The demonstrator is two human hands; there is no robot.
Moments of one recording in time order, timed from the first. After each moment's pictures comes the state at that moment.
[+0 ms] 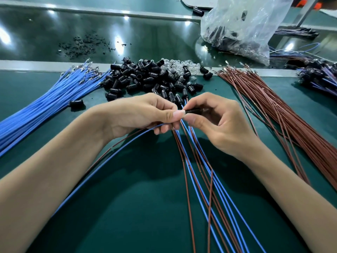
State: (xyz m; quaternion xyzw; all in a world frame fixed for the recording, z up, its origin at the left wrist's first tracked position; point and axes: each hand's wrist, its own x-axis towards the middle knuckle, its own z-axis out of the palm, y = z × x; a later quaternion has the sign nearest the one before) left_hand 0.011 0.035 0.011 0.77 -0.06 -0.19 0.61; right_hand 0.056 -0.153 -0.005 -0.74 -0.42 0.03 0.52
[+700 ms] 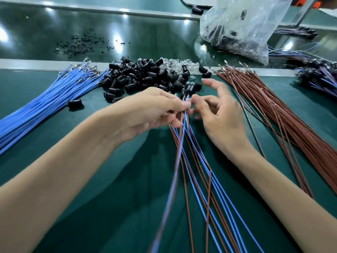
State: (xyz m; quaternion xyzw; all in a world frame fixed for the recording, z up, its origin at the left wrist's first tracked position) left_hand 0.012 0.011 0.024 0.73 0.08 -0.12 0.67; right_hand 0.064 -0.141 -0.019 -0.79 -0.23 -0.04 0.56
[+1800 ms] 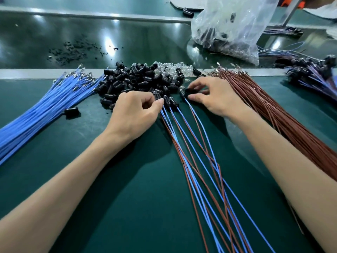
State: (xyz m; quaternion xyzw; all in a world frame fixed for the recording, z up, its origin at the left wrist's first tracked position) left_hand 0.022 0.036 -0.022 0.89 0.07 0.22 0.39; right_hand 0.134 -0.136 0.001 -0.92 -0.26 0.02 0.28
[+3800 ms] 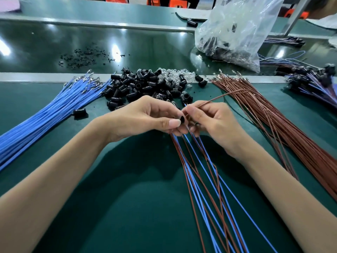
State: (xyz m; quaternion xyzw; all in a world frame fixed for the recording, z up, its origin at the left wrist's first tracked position) left_hand 0.007 0.038 0.009 0.75 -0.12 -0.12 0.64; right_hand 0.065 -0.150 -0.008 -0.68 -0.29 0.18 0.65
